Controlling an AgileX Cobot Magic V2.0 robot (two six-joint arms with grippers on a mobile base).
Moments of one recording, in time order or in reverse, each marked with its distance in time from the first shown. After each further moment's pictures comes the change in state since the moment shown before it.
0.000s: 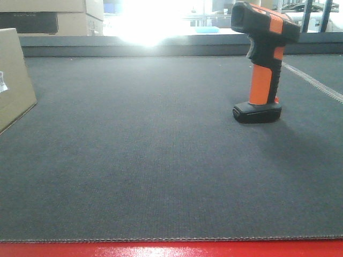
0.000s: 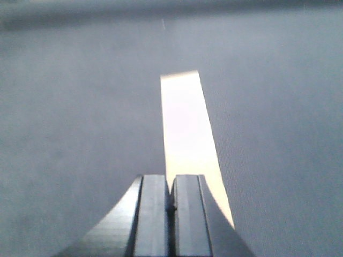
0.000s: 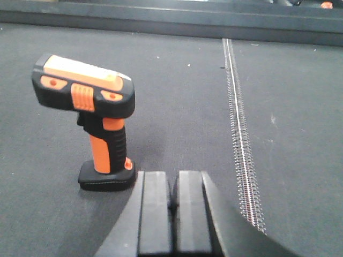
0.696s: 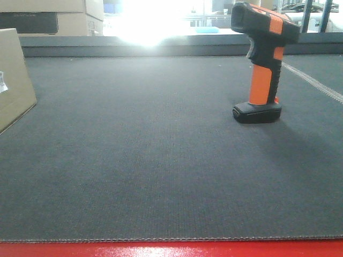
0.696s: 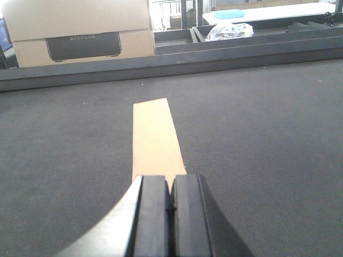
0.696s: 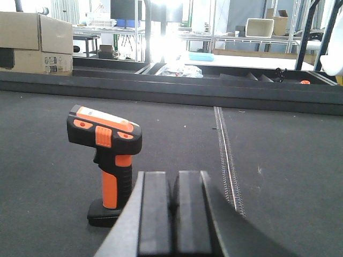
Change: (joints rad) left arm -0.107 -0.266 0.349 0.000 -0.292 0.000; right arm 0.000 -0.390 0.131 0.000 0.008 0.000
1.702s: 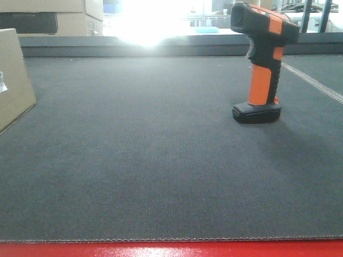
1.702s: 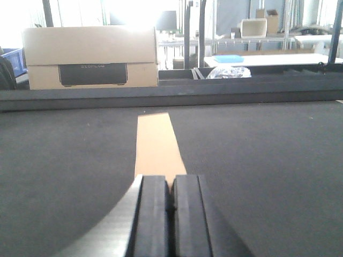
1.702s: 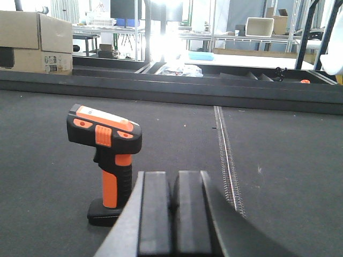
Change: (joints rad) left arm 0.000 -0.352 0.209 0.051 -0.013 -0.120; right arm 0.000 0.000 0.000 0.000 0.004 -0.002
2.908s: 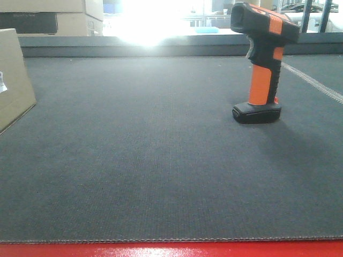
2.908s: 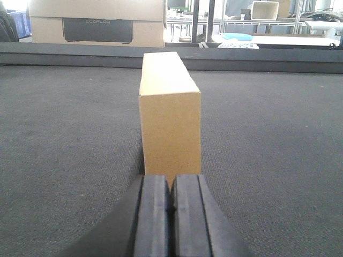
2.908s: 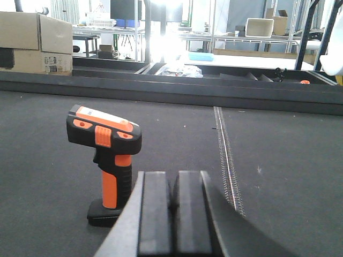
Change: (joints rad) left arm 0.025 -0.133 0.228 0.004 -0.024 -0.046; right arm 0.000 -0.003 0.000 0.000 0.002 0.002
